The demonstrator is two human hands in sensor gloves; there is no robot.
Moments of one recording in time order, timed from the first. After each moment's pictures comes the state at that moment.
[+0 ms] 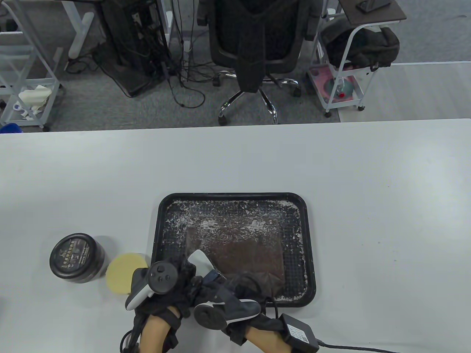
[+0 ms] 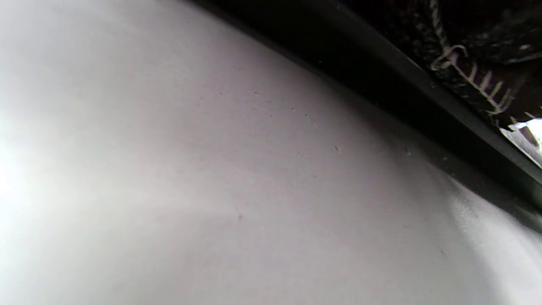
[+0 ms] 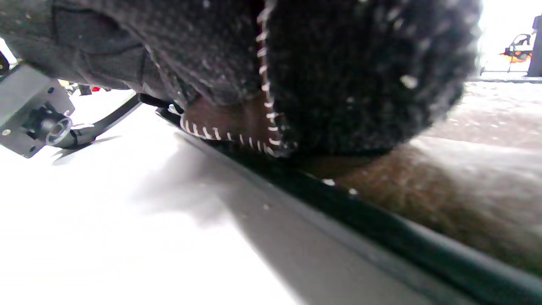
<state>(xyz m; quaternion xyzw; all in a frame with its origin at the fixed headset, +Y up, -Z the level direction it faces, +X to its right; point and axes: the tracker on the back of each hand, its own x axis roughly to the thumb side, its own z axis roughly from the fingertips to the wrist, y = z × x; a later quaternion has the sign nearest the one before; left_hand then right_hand) -0.219 -0.809 -0.189 -0.27 -0.13 0.27 0.92 -0.056 -0.747 -0.147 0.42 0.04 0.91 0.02</state>
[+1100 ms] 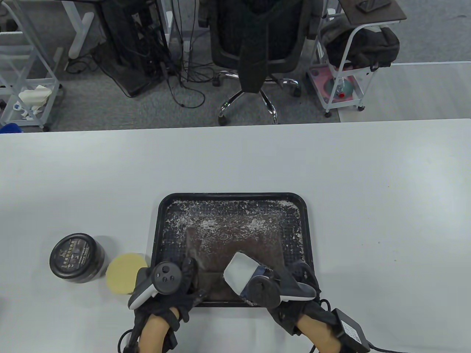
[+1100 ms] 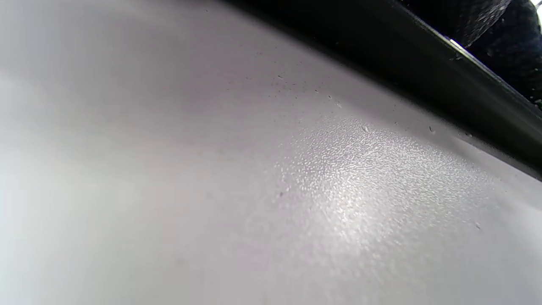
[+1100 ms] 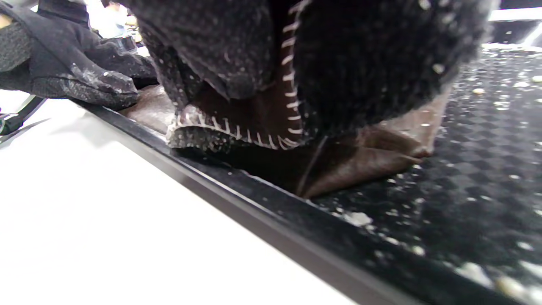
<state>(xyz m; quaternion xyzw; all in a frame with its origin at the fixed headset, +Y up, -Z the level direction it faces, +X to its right) -0.215 -0.812 -0.188 -0.28 -0.13 0.23 0.92 0.063 -0.736 -0.169 0.31 0.14 0.94 0.03</state>
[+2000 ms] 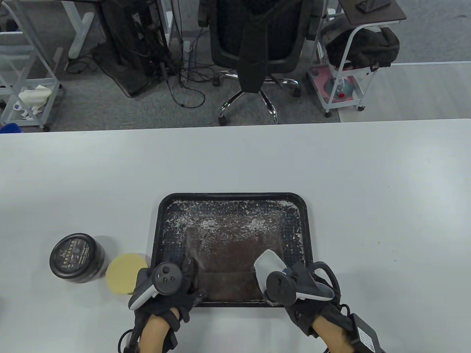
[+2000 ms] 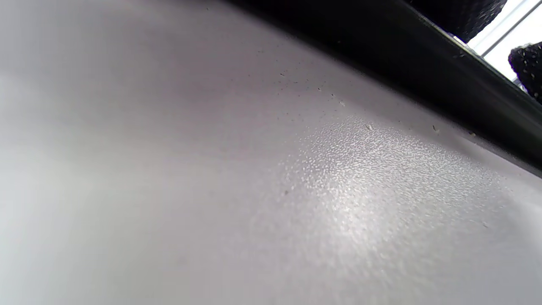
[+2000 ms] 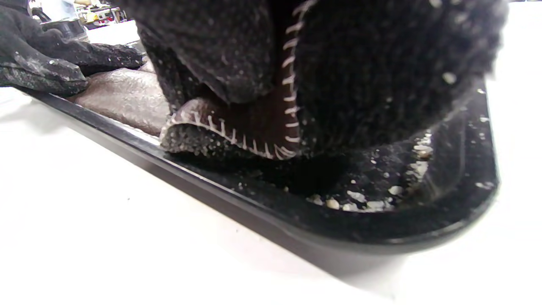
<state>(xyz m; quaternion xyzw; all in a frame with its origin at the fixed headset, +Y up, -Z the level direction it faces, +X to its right) -0.215 -0.813 -0.188 -0.27 -0.13 0.23 0.93 0.097 -0.733 -0.168 0.26 0.17 0.95 0.01</state>
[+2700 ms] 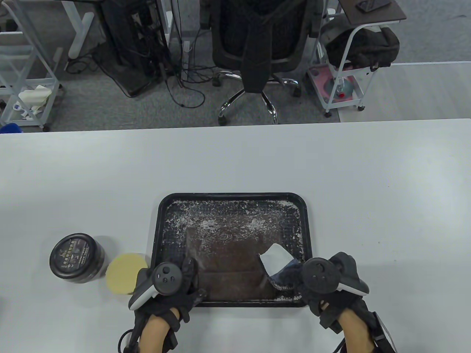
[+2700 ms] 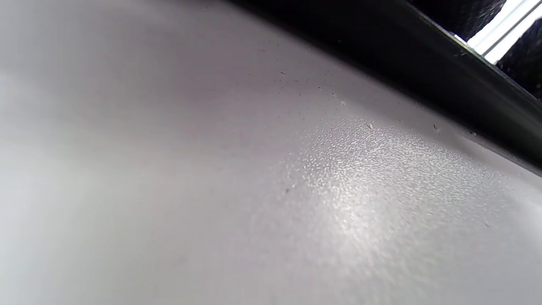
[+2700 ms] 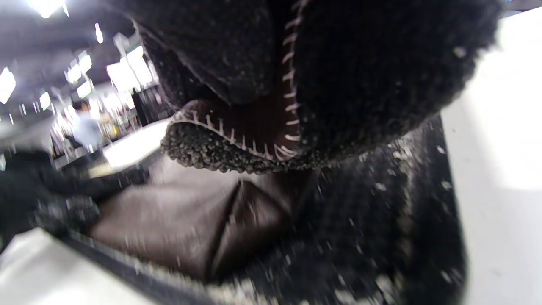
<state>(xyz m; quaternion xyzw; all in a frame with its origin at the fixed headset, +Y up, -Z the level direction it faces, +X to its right) -0.215 -0.813 -0.188 -0.27 -0.13 0.23 0.93 0.162 -0.701 -0.178 0.23 0.05 0.95 0.20</state>
